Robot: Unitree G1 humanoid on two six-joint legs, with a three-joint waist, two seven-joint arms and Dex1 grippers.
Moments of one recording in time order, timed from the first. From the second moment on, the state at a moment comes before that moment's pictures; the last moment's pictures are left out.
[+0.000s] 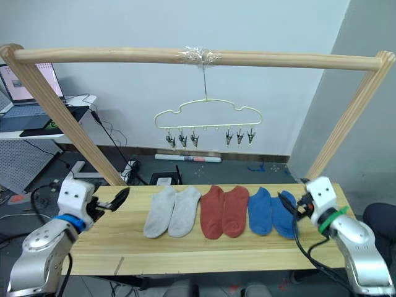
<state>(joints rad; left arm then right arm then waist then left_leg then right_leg) 0.01 0.52 0.31 -0.17 -0.34 0.36 -0.46 0.02 -0.55 -0.14 -0.34 0.28 0.33 0.60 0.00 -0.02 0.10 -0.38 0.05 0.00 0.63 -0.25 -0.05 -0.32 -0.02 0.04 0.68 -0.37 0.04</state>
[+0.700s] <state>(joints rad) -0.30 0.31 0.15 -0.11 -0.33 0.41 -0.34 -0.34 -0.47 0.06 -0.38 0.38 0.48 0.66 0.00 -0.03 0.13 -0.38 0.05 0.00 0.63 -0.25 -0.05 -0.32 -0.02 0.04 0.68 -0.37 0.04</state>
